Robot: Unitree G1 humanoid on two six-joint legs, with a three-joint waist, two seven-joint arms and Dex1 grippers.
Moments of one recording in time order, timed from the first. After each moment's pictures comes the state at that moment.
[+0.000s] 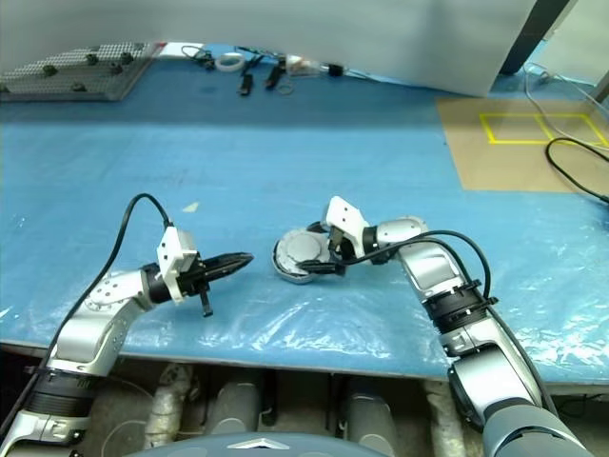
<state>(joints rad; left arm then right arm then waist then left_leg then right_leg) -0.11 0.52 -0.01 -0.09 -0.39 0.14 -1.01 -0.61 -0.46 0.32 0.20 0.14 0.31 1.09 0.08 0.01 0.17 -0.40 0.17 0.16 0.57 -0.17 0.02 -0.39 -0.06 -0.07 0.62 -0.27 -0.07</state>
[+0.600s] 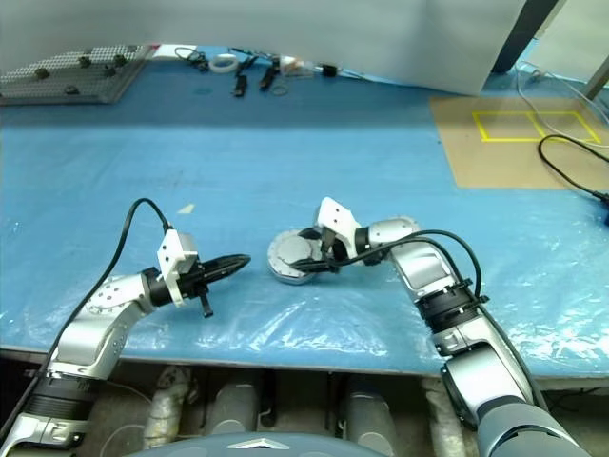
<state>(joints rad) -0.11 0.52 -0.01 -0.07 -0.39 0.14 -0.97 -0.63 -0.41 0.32 0.18 0.16 0.42 1.11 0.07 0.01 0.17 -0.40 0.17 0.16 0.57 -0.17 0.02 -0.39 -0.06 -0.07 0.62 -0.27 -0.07</state>
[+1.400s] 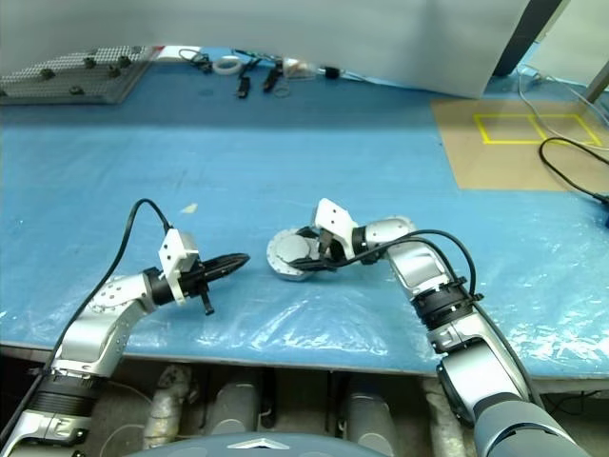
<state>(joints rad) -0.13 0.51 -0.01 -0.02 -0.37 0.13 -0.97 -0.63 -0.41 0.35 0.26 0.12 0.27 1.10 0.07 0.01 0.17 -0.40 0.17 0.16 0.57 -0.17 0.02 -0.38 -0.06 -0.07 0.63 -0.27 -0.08</state>
